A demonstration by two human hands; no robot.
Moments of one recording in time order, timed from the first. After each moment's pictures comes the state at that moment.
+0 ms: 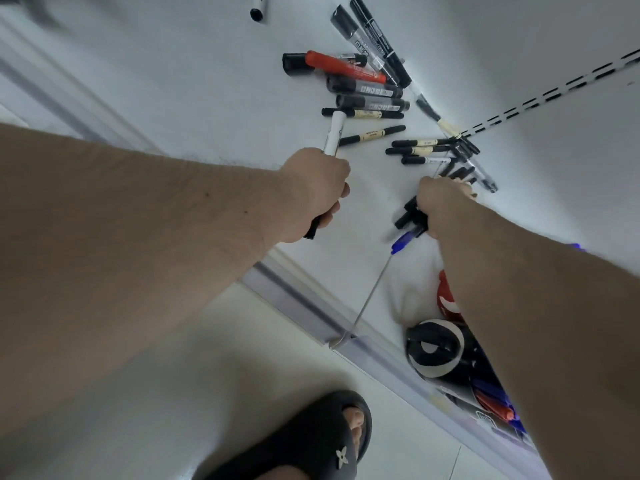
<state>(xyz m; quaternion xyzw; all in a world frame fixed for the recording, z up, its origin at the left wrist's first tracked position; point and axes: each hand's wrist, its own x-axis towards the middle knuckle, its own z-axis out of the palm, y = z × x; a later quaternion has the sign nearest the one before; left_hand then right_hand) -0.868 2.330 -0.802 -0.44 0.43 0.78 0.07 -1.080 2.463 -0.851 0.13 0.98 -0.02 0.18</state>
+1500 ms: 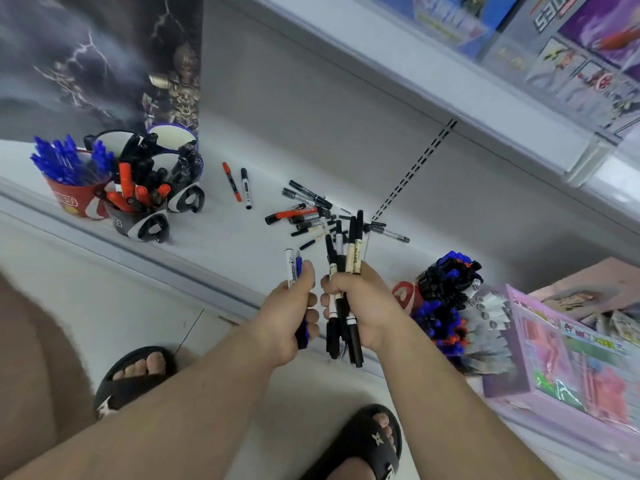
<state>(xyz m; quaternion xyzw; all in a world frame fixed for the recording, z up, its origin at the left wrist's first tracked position) -0.713 2.368 -0.678 -0.36 0.37 0.86 0.05 -0.768 2.457 -0.617 0.01 0.72 -0.60 0.35</state>
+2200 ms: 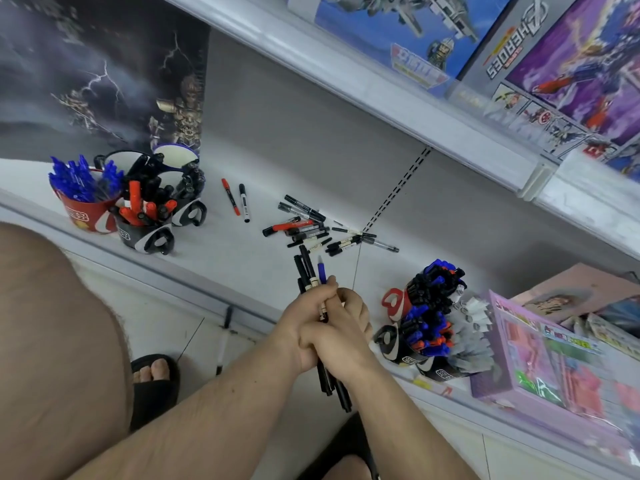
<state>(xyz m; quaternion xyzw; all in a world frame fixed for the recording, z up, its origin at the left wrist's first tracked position) -0.709 2.394 -0.655 -0.18 0.16 0.95 0.17 -0.706 2.458 -0.627 -0.14 0.95 -0.21 0.17</state>
